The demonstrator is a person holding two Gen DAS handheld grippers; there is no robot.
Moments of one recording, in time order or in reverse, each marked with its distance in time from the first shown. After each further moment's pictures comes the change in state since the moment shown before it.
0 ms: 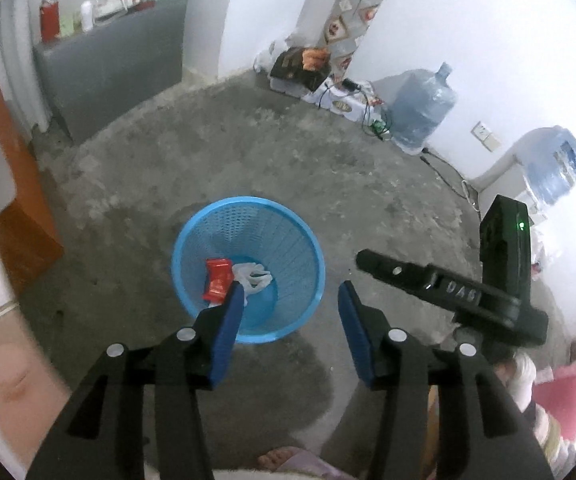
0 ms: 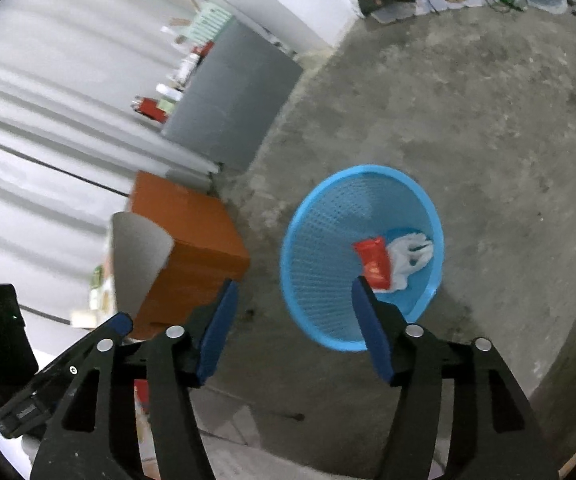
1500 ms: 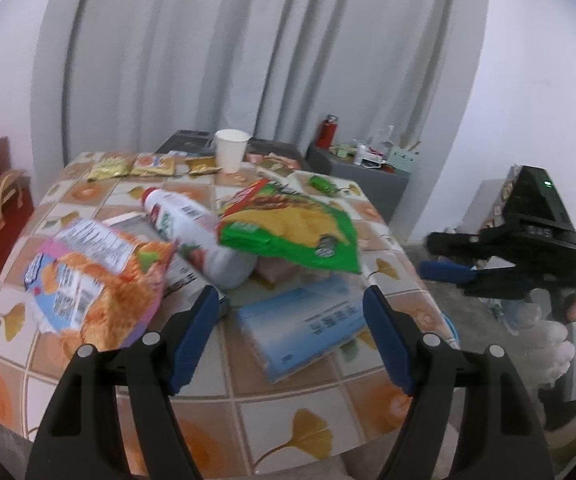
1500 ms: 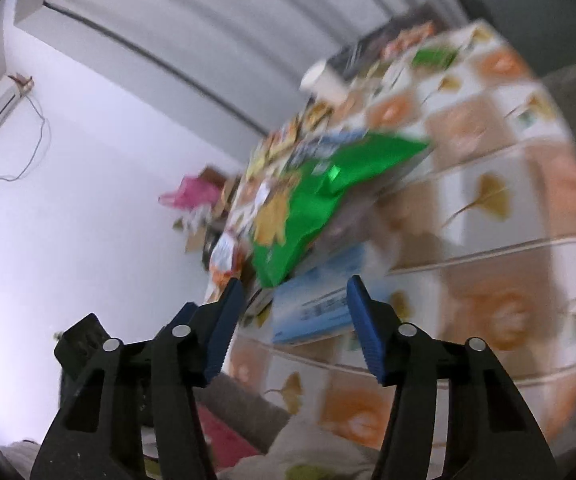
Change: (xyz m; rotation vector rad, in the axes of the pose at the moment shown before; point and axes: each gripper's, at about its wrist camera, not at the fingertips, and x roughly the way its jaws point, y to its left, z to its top) left arm -0.346 0.128 -0.354 -0.480 -0.631 0.486; right arm 0.039 0.349 -0.234 -0.622 0.547 0.431
